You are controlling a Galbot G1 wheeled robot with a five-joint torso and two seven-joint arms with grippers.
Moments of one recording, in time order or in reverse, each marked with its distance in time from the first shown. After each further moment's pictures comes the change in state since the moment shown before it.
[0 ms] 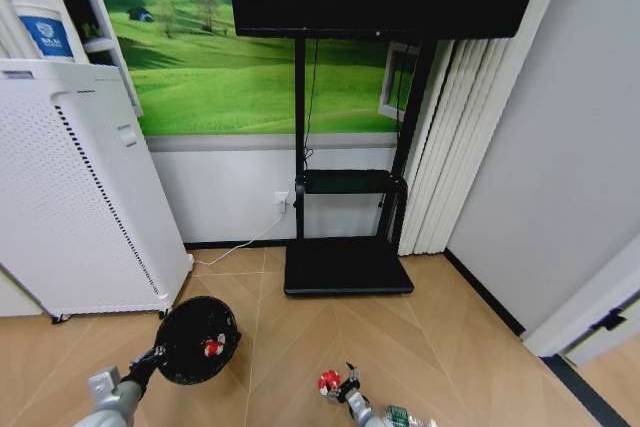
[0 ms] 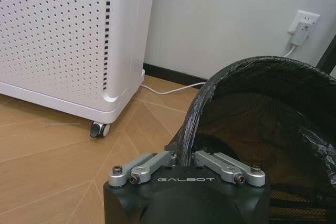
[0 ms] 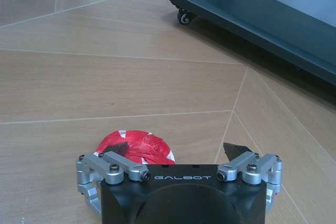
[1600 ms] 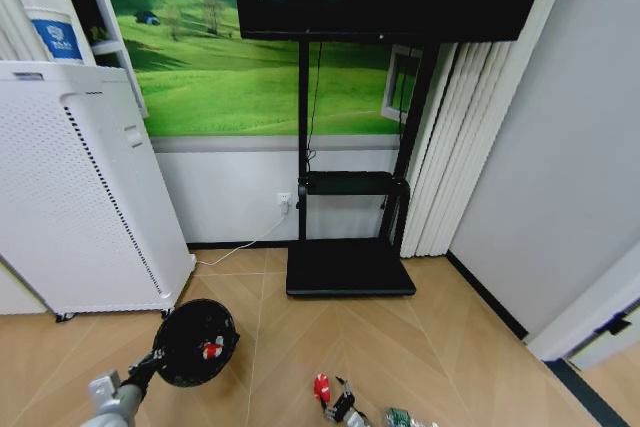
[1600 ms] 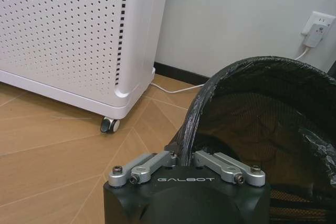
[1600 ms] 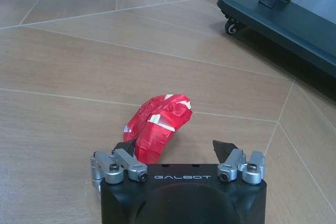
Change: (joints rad) left arm -0.010 -0.024 -0.001 0.032 0.010 -0.015 -0.003; right arm -0.018 -0.030 -0.075 -0.058 -0.067 0.034 -0.043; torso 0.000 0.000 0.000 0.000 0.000
